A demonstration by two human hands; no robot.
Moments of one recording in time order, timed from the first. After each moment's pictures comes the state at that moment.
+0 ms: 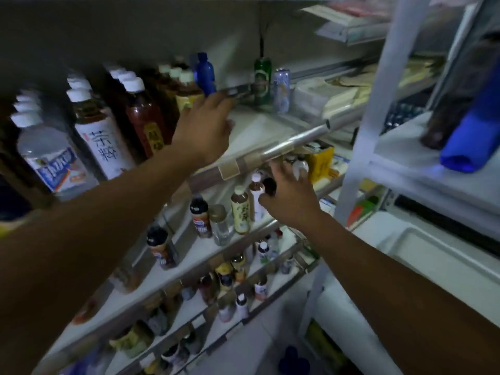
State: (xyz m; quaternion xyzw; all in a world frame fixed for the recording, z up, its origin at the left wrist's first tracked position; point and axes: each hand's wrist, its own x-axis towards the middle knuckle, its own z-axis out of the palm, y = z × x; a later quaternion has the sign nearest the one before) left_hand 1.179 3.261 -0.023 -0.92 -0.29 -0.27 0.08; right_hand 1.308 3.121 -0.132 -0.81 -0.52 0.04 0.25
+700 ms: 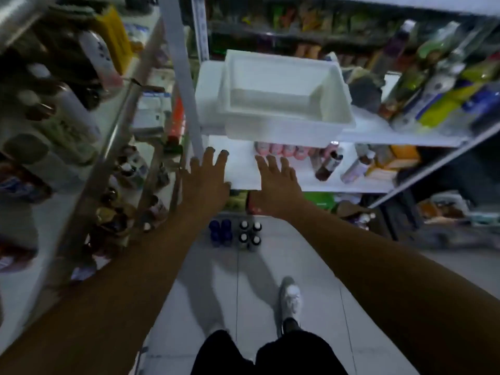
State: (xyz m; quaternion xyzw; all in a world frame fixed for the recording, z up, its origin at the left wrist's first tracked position) left_hand 1.142 3.069 -0.323 -0.99 0.02 0.02 -0.12; right_hand 1.139 2.902 -0.313 -0.98 -0.09 0.12 0.12
